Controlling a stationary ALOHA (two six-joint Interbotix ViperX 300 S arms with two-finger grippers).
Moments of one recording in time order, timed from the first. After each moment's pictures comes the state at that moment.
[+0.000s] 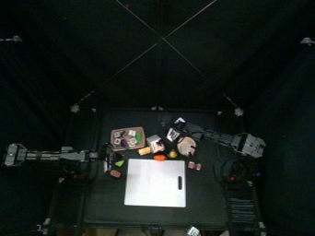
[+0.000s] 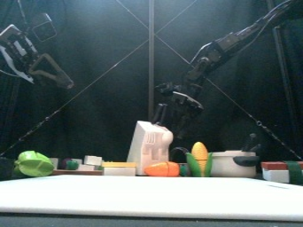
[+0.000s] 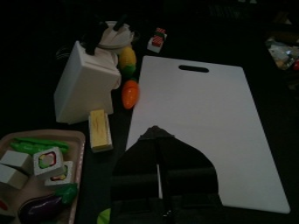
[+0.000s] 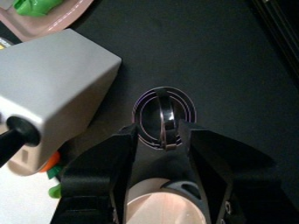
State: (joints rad) left arm 0.10 -0.83 1.21 -0.05 0.01 0.00; right arm -0.51 -0.01 0.35 -0.07 0.67 0.13
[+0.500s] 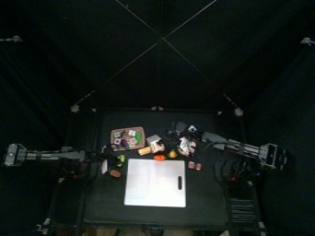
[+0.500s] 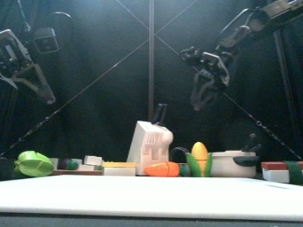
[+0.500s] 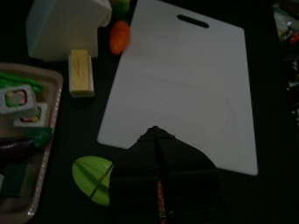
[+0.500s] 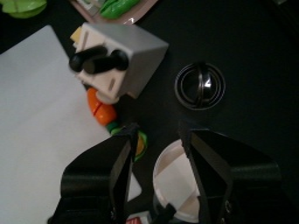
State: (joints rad) left arm 0.09 -0.83 1.19 -0.20 0.32 0.00; right arm -0.43 -0.45 0.72 0.01 0.47 0.13
